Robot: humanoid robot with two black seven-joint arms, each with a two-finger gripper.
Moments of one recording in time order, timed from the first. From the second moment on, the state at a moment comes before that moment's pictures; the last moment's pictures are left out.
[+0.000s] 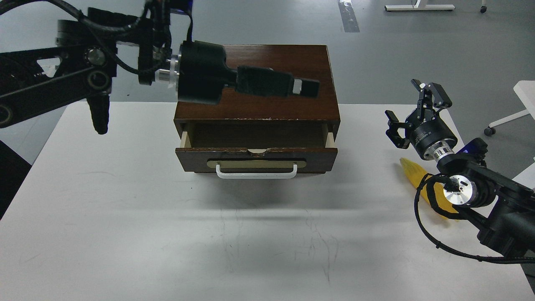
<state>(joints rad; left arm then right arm) -1.40 0.67 -0.16 -1.39 0.74 -0.49 -0.49 0.68 -0.45 0.42 0.84 0.06 0.19 0.49</state>
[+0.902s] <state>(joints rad) -0.78 0.63 -0.39 -0.82 -0.07 -0.49 -0.49 0.84 -0.48 0.15 0.79 0.03 0.26 0.49</state>
